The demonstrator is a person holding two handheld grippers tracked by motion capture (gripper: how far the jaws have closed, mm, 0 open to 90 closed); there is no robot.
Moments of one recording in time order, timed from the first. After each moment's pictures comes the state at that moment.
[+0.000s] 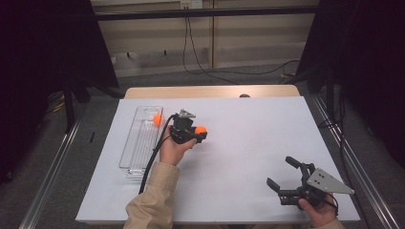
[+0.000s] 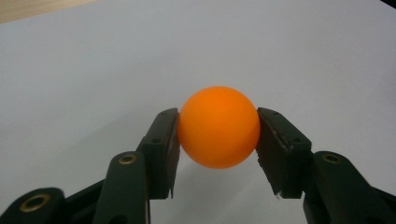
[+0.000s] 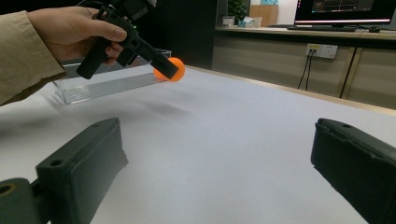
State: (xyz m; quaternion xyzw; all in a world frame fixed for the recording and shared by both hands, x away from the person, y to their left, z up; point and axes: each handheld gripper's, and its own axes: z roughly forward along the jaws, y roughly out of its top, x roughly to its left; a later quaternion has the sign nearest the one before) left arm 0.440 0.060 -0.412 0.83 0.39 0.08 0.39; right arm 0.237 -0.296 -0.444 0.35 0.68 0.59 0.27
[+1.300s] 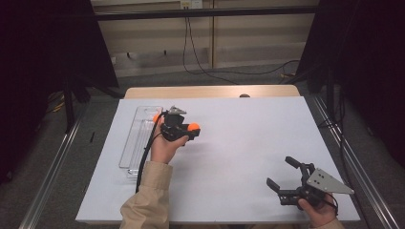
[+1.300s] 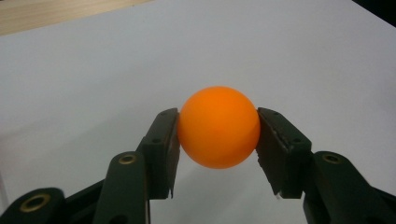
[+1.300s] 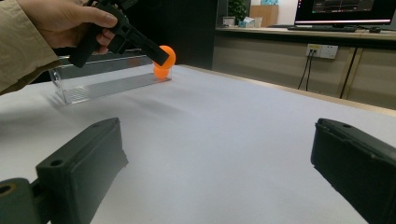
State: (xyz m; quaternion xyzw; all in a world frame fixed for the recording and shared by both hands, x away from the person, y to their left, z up) left arm 0.441 0.083 -0.395 0.82 0.41 0.07 0.40; right arm 0.237 -0.295 -0.444 0.35 0.68 0.59 0.27
